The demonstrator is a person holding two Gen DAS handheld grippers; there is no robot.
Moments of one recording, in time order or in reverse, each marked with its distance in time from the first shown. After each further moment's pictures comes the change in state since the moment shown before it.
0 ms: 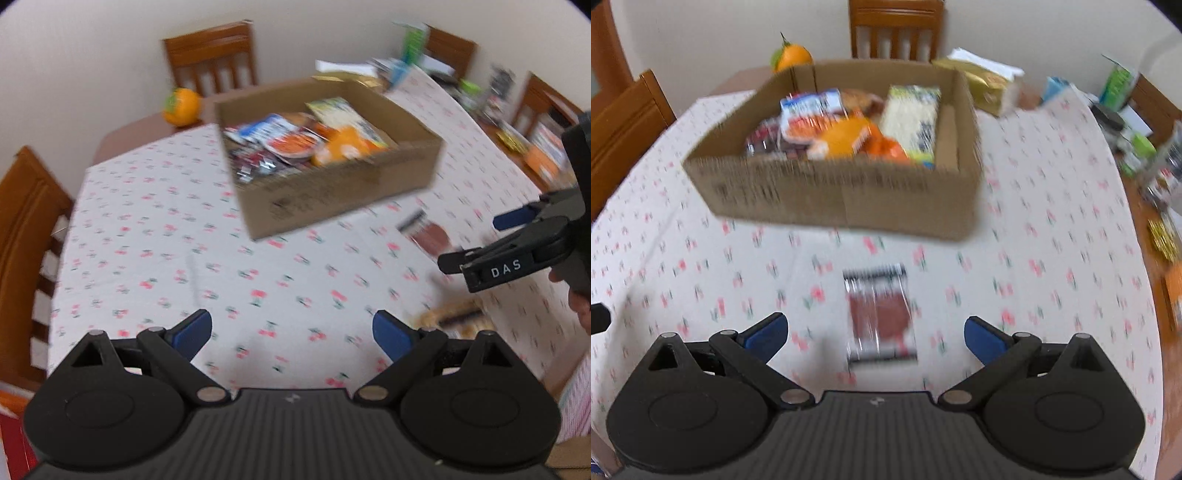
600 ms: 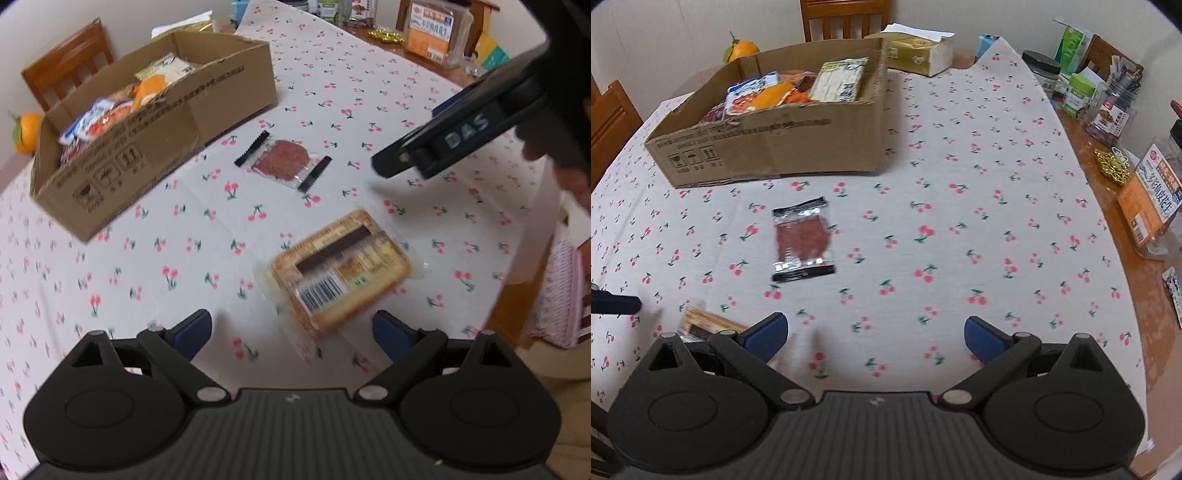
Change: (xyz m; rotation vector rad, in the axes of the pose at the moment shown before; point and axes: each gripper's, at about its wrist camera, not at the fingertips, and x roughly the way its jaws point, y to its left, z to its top) left arm 0.054 -0.094 -0.024 0.341 0.117 -0.171; right arm -0.019 -0.059 -0.043 0.105 0.012 -0.026
